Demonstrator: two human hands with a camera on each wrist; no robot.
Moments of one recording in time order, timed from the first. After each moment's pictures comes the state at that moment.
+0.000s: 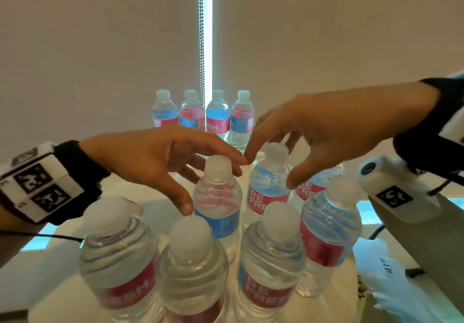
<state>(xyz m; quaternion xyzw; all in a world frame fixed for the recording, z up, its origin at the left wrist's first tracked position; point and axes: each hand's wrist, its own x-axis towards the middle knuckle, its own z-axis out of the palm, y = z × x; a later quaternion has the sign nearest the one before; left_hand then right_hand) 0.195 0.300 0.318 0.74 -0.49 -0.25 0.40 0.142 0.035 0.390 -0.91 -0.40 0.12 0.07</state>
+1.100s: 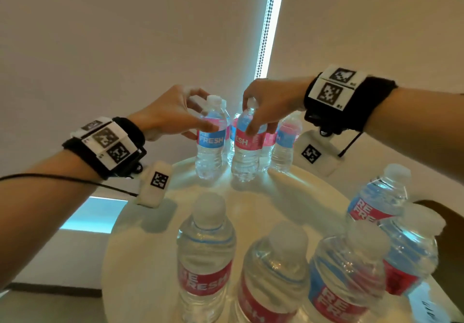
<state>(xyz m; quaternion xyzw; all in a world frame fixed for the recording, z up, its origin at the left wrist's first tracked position) 0.241 0.377 0.326 0.84 -0.16 0.05 0.51 0.254 0.165 0.394 -0.97 -0.22 0.04 0.04</state>
